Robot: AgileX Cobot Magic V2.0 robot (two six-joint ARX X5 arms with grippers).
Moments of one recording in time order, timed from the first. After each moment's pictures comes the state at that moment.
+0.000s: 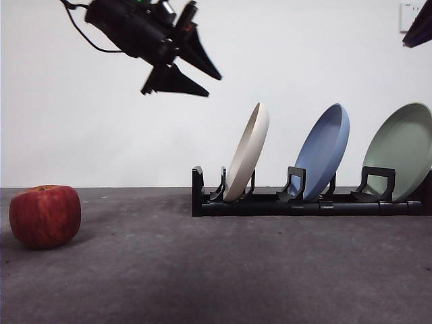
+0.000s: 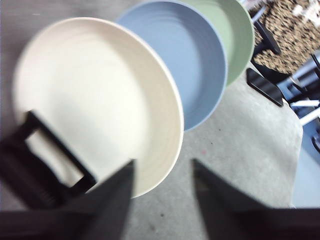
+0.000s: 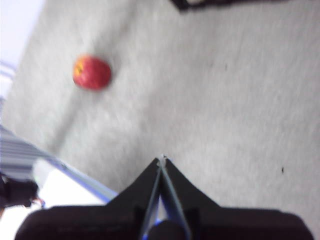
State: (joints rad) left arm -0.34 2.01 1.91 -0.65 0.73 -0.05; right arm 0.15 0.91 0.91 -0.90 -0.63 0.13
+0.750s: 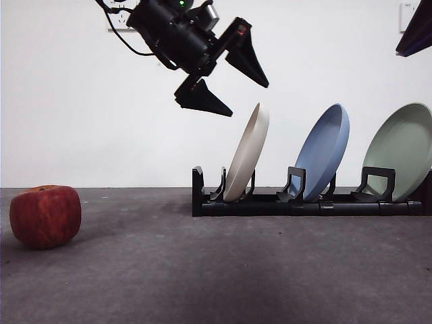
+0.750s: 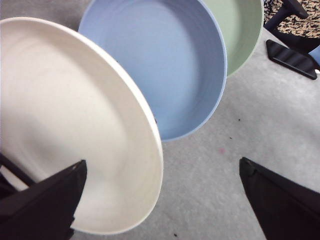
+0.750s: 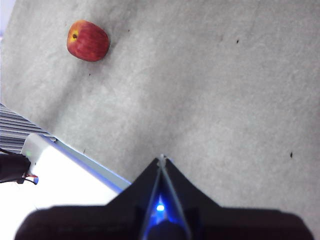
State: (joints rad) left arm -0.49 2.07 1.92 -0.57 0.53 0.02; right arm 0.25 0.92 0.91 -0.94 -0.57 0.13
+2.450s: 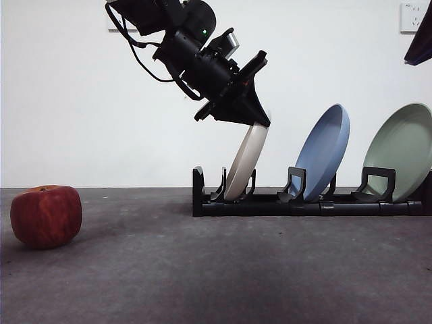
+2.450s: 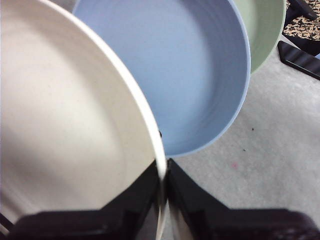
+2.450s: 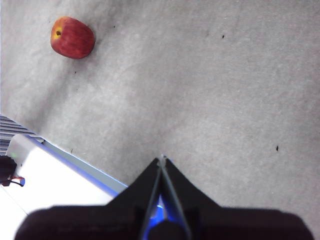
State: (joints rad) left arm -0.53 2.16 1.94 -0.44 0.52 -0.03; right arm 0.25 0.92 0.91 -0.95 -0.52 0.12
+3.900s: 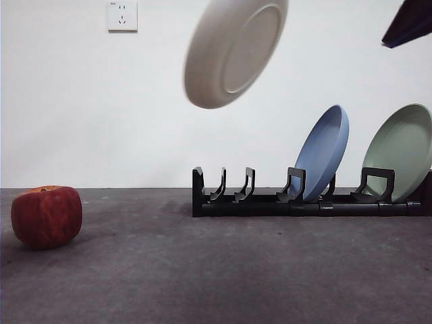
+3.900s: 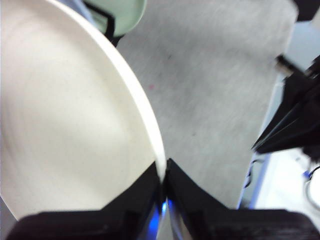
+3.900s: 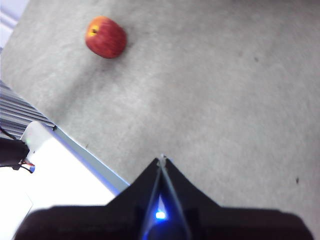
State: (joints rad) left arm -0.74 1.84 2.19 -1.24 0.29 0.15; right arm 0.28 0.92 0.91 -0.88 -0.59 0.03
